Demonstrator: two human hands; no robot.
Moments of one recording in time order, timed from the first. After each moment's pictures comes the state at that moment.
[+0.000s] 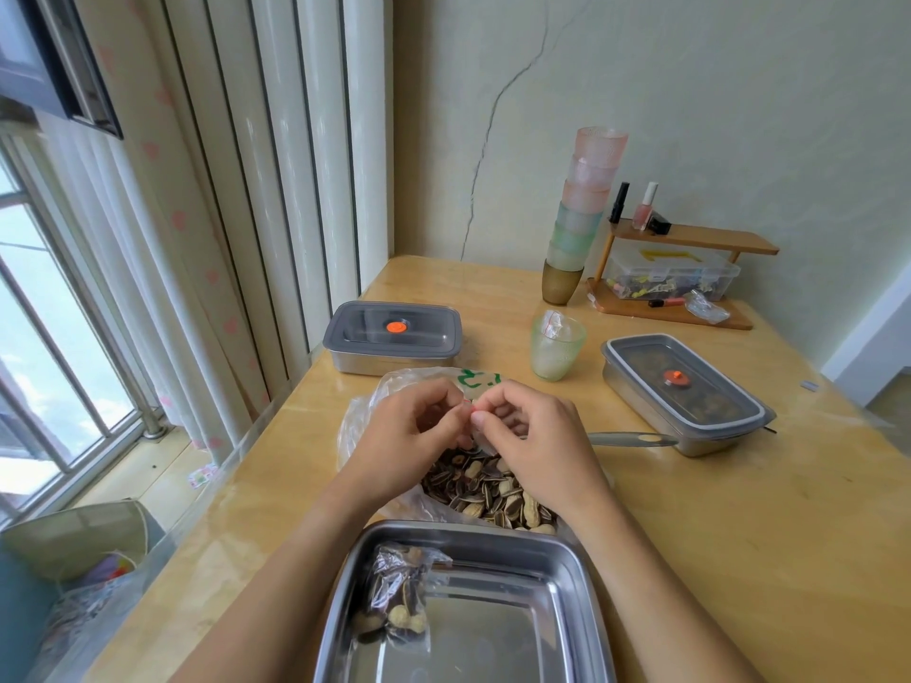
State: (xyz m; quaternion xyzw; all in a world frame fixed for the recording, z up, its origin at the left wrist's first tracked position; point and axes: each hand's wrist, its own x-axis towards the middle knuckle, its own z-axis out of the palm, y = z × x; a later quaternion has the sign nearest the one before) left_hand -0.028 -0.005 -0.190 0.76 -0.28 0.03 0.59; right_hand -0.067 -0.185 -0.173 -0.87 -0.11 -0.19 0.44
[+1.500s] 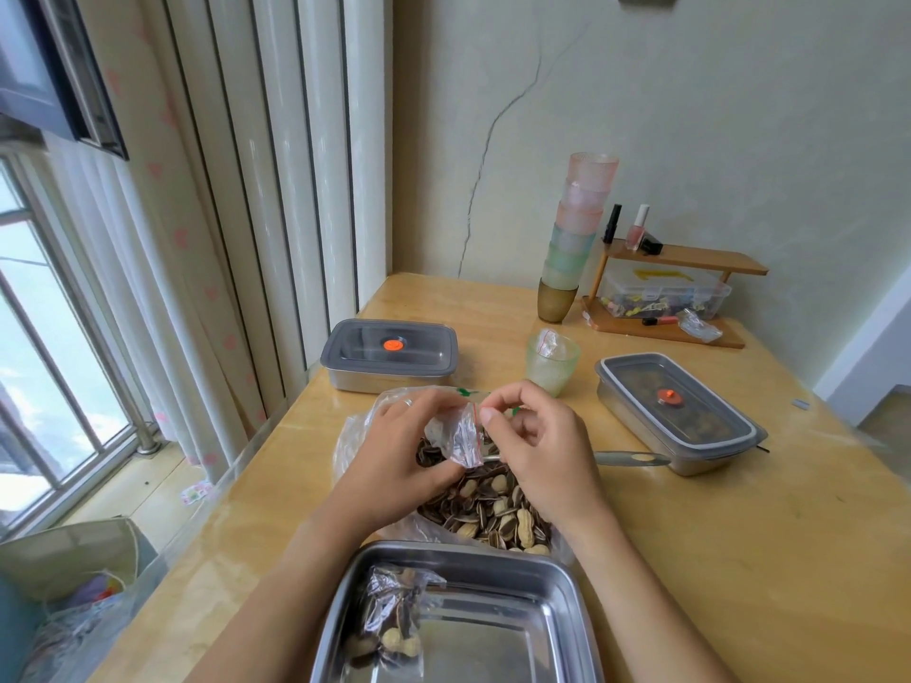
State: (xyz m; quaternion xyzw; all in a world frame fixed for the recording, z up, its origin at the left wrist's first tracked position) left_hand -0.023 0.002 -0.197 0.84 -0.33 0.15 0.40; right_hand -0.071 -0.184 -0.163 -0.81 -0.08 -0.20 0.55
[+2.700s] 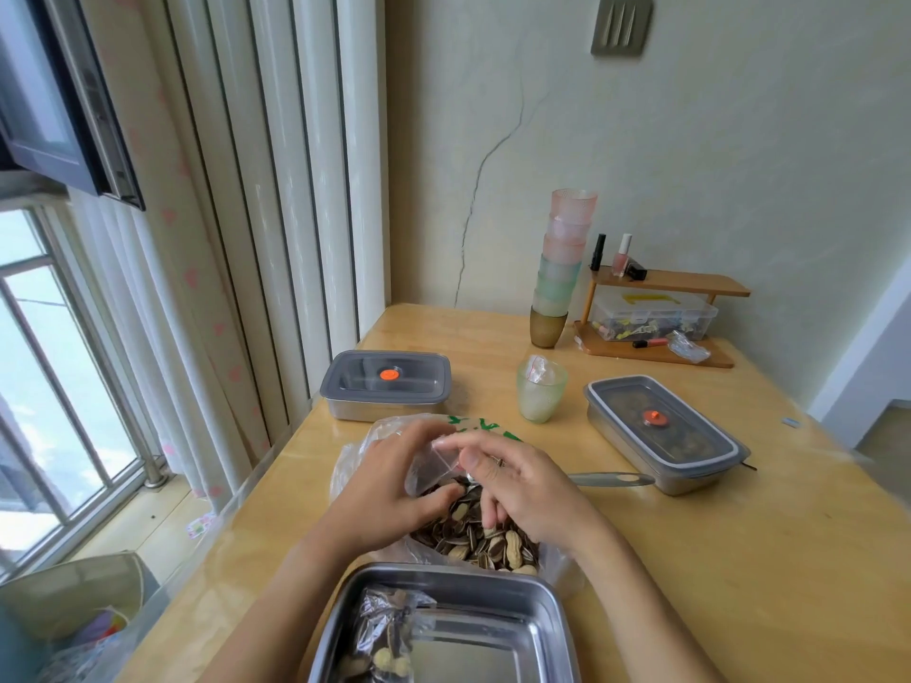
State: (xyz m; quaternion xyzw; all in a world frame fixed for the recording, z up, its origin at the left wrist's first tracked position) left_hand -0.025 0.007 -0.192 0.84 -0.35 0.11 0.40; right_hand -0.078 -0.200 -0.155 -0.83 -0.18 0.02 0.52
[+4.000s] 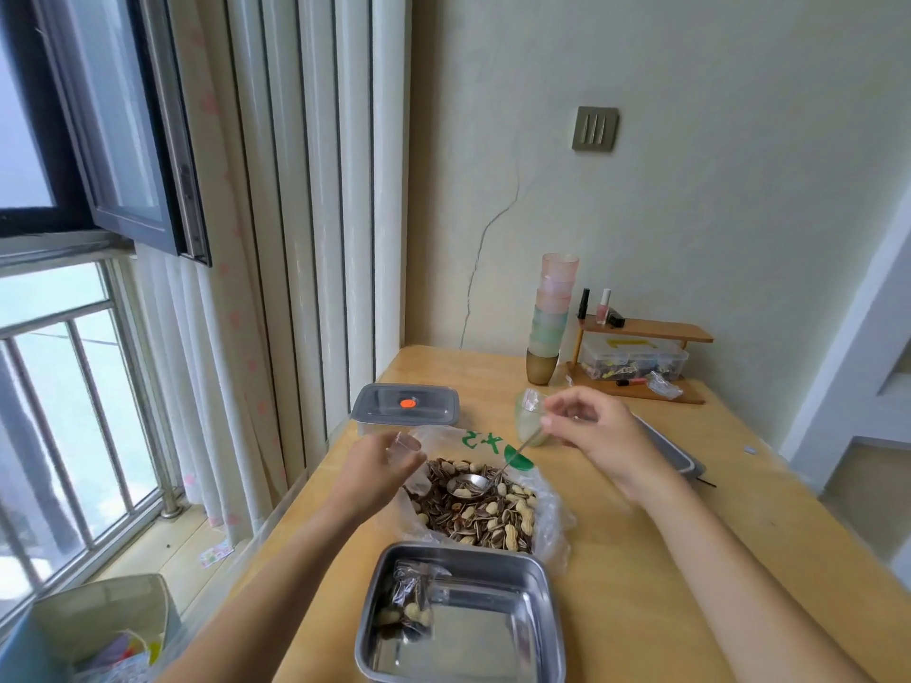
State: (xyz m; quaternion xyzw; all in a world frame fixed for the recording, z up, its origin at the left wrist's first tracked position) left_hand -0.041 0.037 -0.157 0.89 -0.13 0.11 0.43; right_hand -0.109 -0.254 -0.077 -0.83 -0.02 -0.13 0.54
